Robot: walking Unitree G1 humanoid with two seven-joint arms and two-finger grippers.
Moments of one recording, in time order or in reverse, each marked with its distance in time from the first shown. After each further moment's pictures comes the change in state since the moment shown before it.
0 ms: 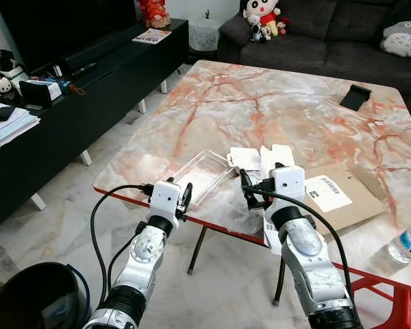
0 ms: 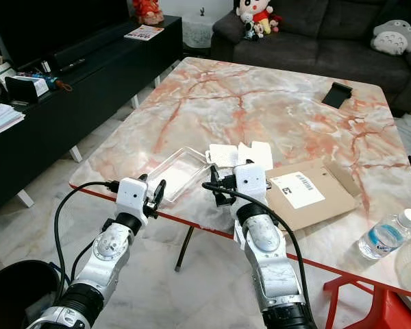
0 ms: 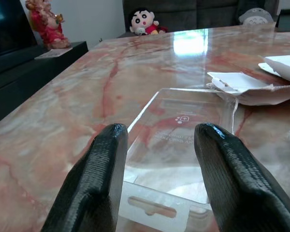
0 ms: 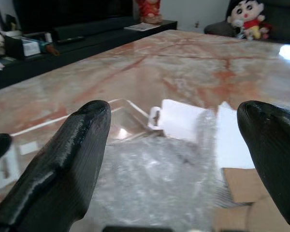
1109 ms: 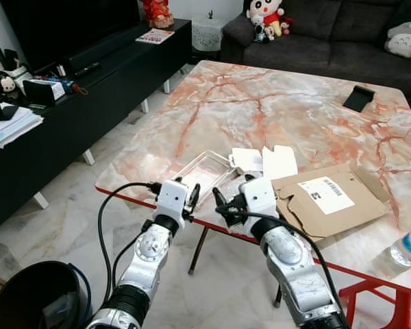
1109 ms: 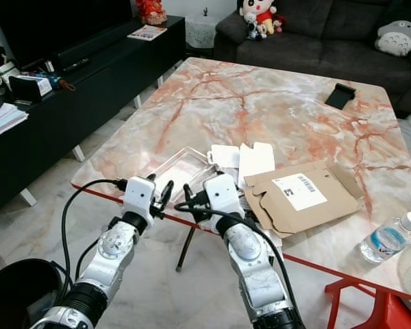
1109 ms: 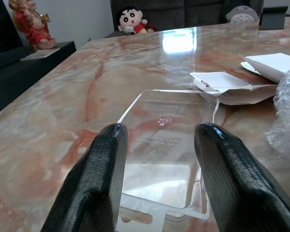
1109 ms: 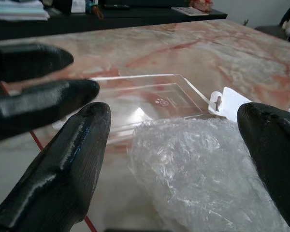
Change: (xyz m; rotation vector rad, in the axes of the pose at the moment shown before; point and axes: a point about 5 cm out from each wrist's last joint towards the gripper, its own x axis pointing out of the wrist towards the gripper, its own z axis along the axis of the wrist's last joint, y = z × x) left arm 0.002 -0.012 0.002 0.003 0.012 -0.060; right arm -0.005 0.031 -0.020 -0.221 0.077 0.181
